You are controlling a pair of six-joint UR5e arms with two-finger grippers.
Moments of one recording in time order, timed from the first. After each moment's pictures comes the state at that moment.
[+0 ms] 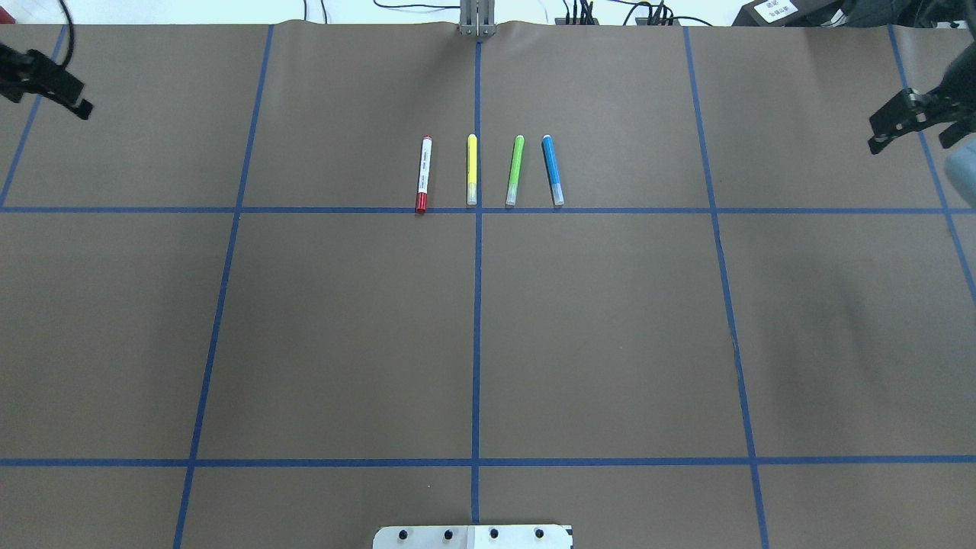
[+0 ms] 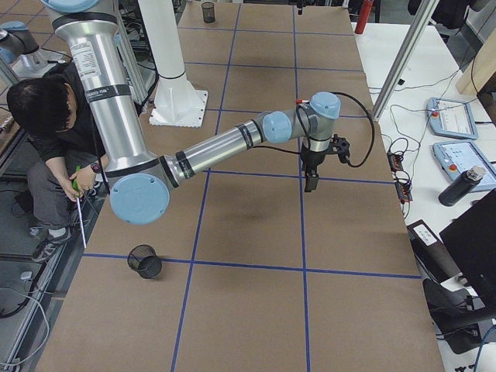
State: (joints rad) left arm -1.23 -1.97 -1.76 -1.44 -2.29 -0.29; right arm 1.23 -1.27 1.75 -1.76 2.23 0.38
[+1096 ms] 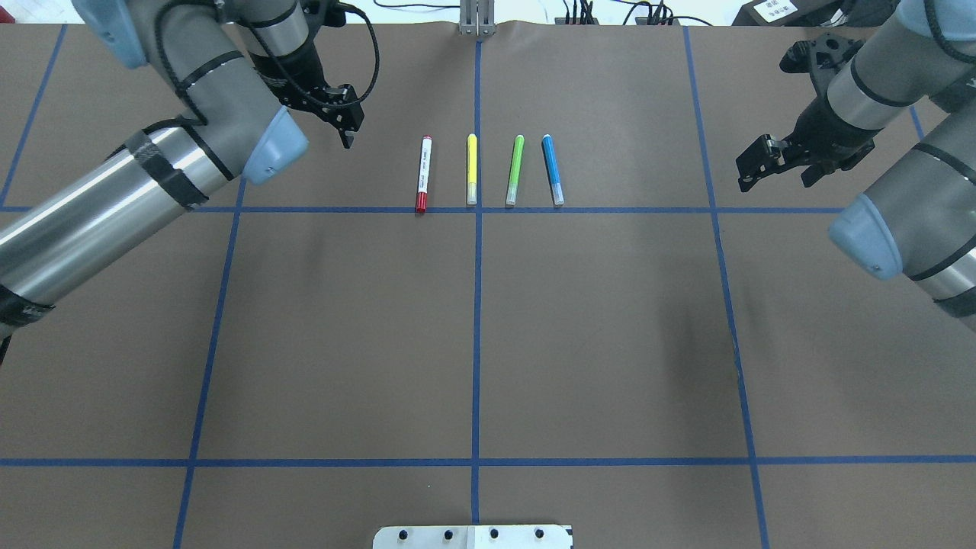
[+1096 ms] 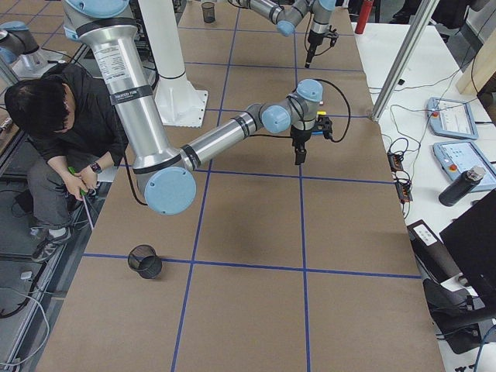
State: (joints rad) left arm -0.91 -2.47 -1.21 -1.52 -2.23 -0.55; right arm 1.02 -1.22 1.74 -1.56 2.23 0.65
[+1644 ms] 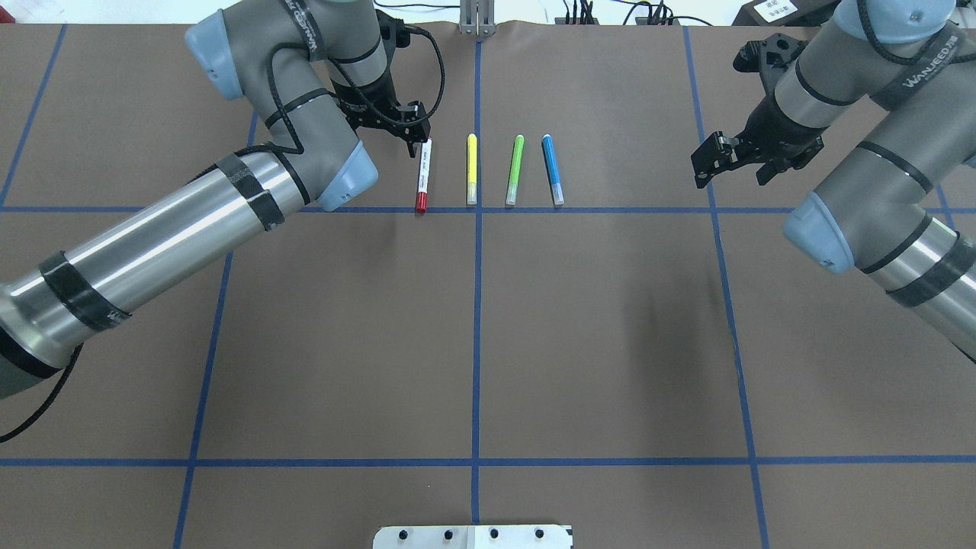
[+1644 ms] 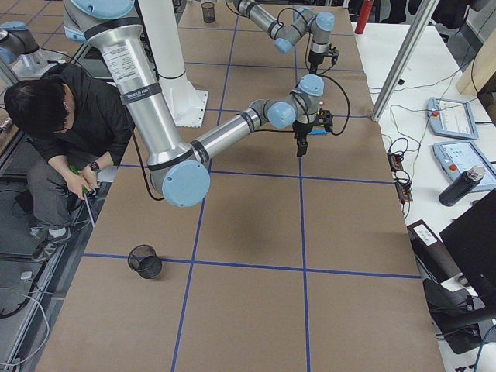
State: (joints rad) left arm -0.82 -2.57 -1.03 -1.76 -2.14 -0.79; right arm 0.98 -1.15 1.67 -1.53 2.23 0.71
